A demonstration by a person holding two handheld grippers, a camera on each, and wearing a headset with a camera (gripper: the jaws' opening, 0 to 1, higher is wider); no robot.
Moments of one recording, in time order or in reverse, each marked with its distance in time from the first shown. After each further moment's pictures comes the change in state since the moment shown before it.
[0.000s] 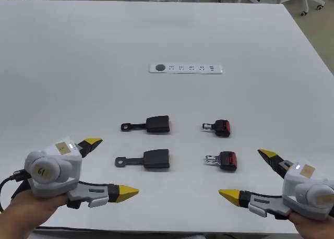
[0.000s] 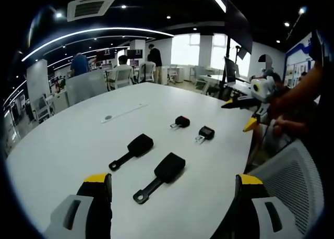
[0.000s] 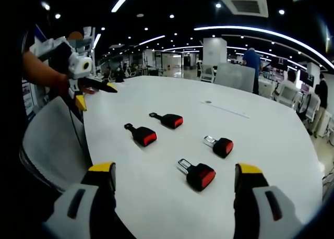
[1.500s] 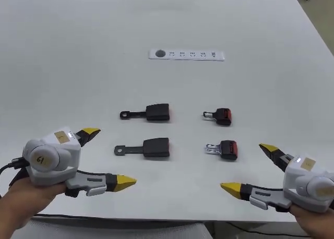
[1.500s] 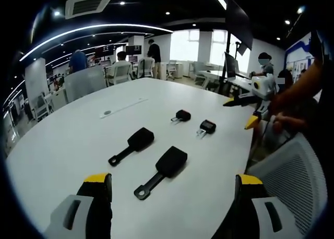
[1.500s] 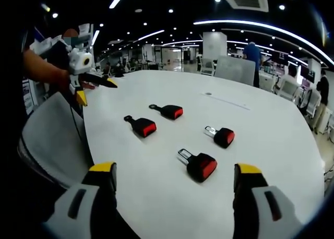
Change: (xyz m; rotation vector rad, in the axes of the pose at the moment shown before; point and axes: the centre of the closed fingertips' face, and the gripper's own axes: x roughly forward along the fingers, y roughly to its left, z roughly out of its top) left arm 0.004 0.006 -0.014 0.001 0.038 -0.008; right arm 0.001 0.000 -0.020 0.017 0.054 0.007
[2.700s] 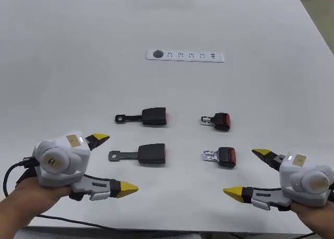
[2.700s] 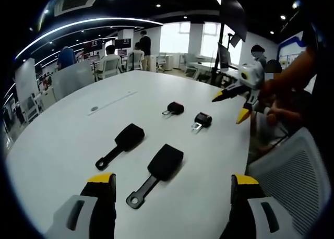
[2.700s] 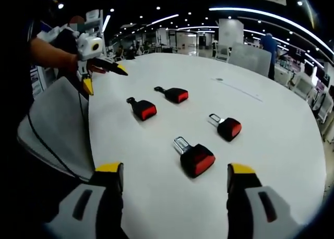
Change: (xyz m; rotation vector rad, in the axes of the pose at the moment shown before) left arm 0.040 -0.001 -0.007 0.035 0.071 -0.082; right arm 0.020 -0.020 -0.018 -0.069 0.149 0.117
